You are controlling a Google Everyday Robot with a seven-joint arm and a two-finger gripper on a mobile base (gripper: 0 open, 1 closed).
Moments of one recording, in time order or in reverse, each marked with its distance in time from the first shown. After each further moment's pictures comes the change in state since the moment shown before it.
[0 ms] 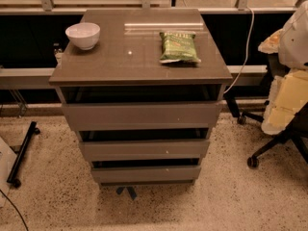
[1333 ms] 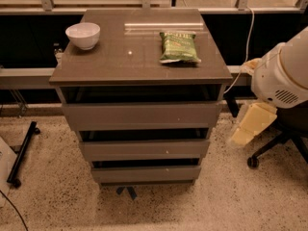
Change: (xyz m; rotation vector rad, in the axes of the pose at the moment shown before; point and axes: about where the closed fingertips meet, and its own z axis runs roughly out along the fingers) arm -0.021 0.010 0.059 0.076 -0.148 0.079
